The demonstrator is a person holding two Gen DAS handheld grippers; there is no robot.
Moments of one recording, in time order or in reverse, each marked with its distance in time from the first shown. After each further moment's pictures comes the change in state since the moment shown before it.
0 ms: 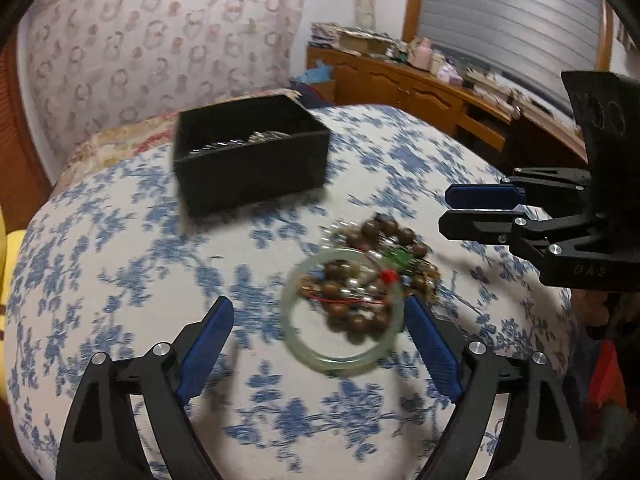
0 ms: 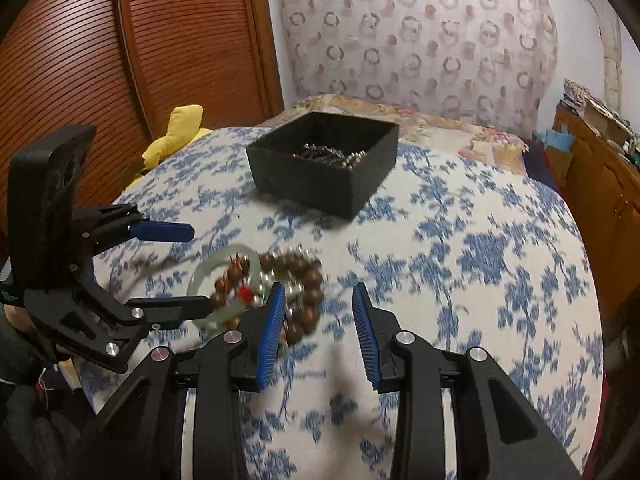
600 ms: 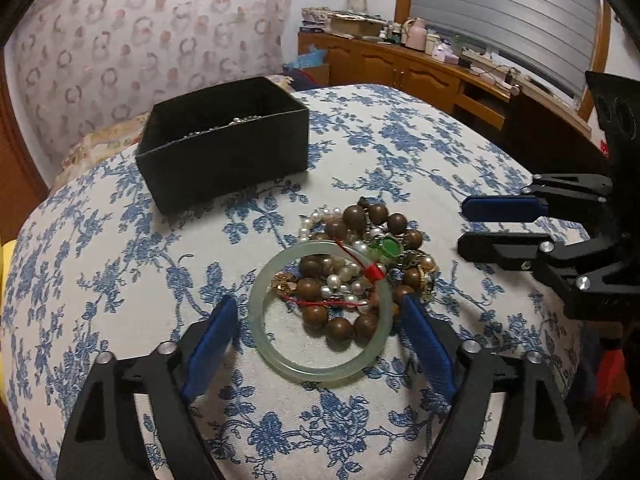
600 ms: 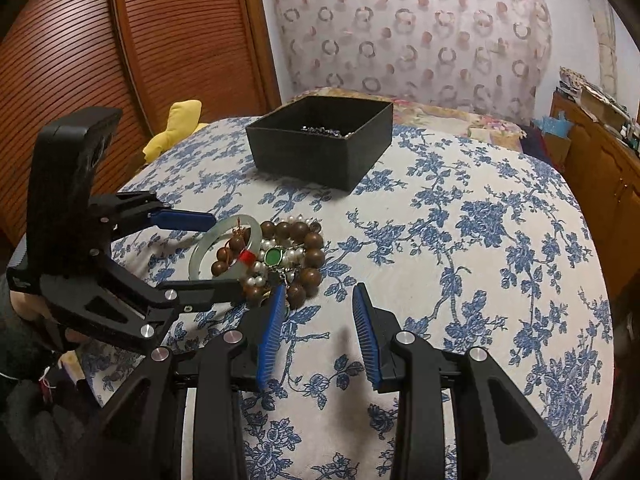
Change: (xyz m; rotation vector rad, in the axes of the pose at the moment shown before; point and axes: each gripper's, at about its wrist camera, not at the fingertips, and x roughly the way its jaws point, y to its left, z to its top) left arm 0.019 -0.012 0.005 0.032 0.049 -0.002; right arm -0.002 0.001 -0.020 0.029 0.018 0.009
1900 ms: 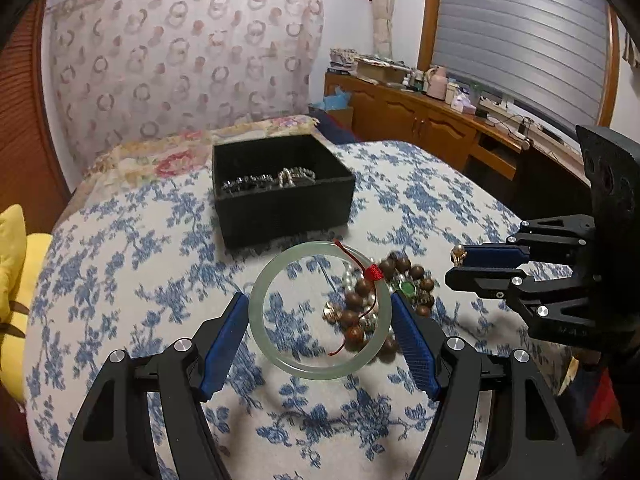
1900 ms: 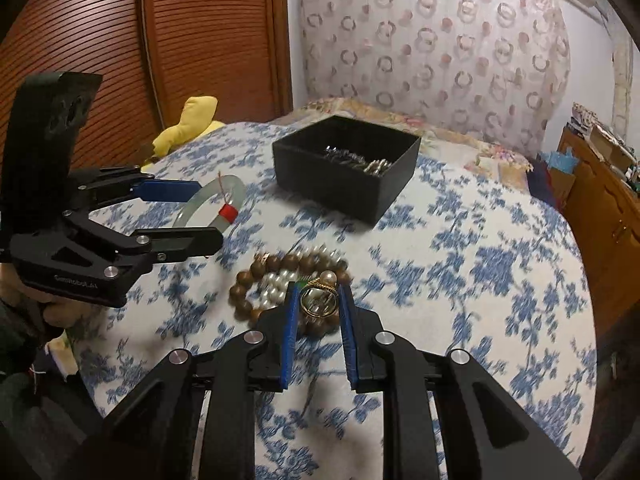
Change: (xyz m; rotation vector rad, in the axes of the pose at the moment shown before) left arm -0.051 0.026 0.004 -0.085 -0.162 0.060; right arm 0.000 0.025 0.025 -0.110 -0.031 -0.026
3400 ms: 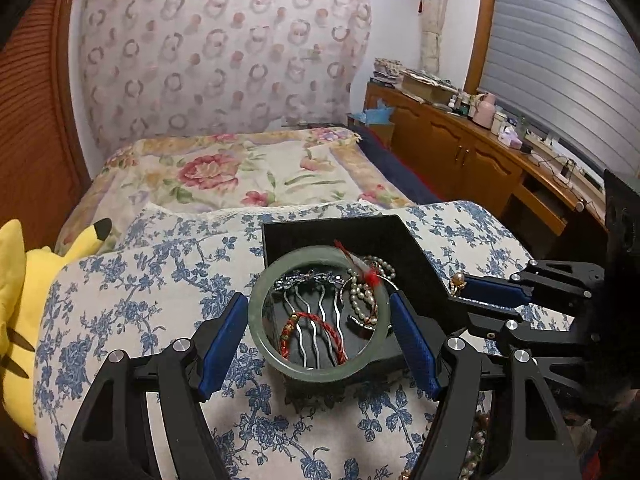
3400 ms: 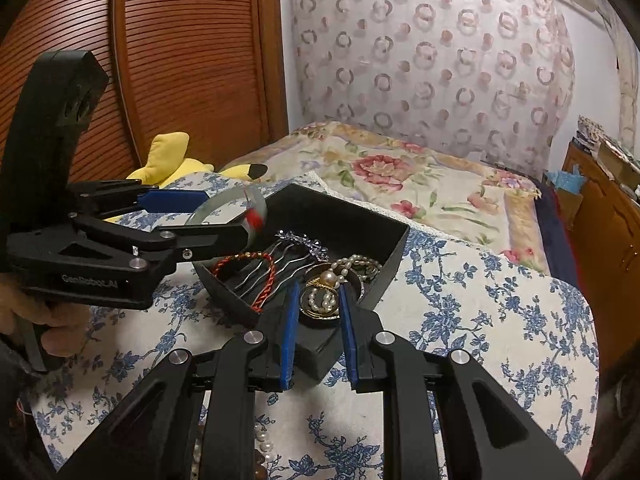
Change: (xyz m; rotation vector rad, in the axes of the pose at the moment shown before) left arm 0.073 0.065 0.098 -0.125 -0.006 0.070; right arm 0.082 -0.054 0.095 0.001 -0.066 0.009
